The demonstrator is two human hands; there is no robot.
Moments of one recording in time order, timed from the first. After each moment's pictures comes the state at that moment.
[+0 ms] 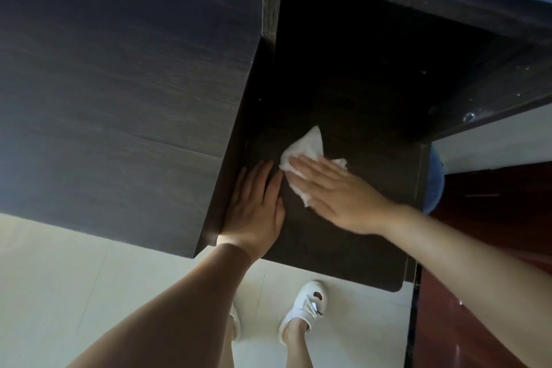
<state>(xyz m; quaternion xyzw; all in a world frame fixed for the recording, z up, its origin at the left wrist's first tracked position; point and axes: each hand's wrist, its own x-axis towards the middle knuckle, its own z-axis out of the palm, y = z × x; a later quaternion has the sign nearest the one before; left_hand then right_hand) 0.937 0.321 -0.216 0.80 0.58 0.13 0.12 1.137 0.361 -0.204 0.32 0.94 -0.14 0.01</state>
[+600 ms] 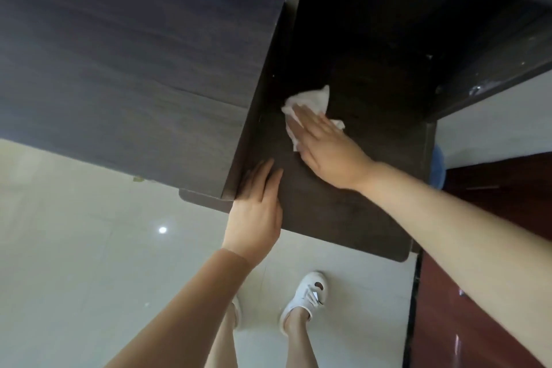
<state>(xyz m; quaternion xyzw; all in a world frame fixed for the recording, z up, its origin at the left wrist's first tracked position) 0.921 0.272 -0.208 0.75 0.60 0.18 0.19 1.088 0.379 -0.188 0.47 0.86 -0.19 -0.01</state>
